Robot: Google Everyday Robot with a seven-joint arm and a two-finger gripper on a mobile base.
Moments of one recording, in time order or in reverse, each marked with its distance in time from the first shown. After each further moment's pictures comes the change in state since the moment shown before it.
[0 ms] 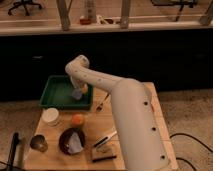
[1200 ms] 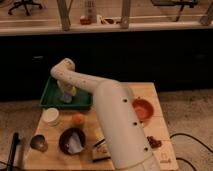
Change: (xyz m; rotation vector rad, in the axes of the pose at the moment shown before) arm -0.074 -0.030 0.016 -0.011 -0.054 -0.206
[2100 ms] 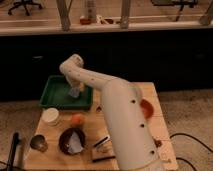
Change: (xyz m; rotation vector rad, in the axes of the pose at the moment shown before) arm 0.062 0.012 -0.010 0.002 0.081 0.120
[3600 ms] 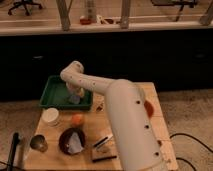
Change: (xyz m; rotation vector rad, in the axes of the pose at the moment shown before) arm -0.027 0.039 0.011 -0.030 -0.036 -0.051
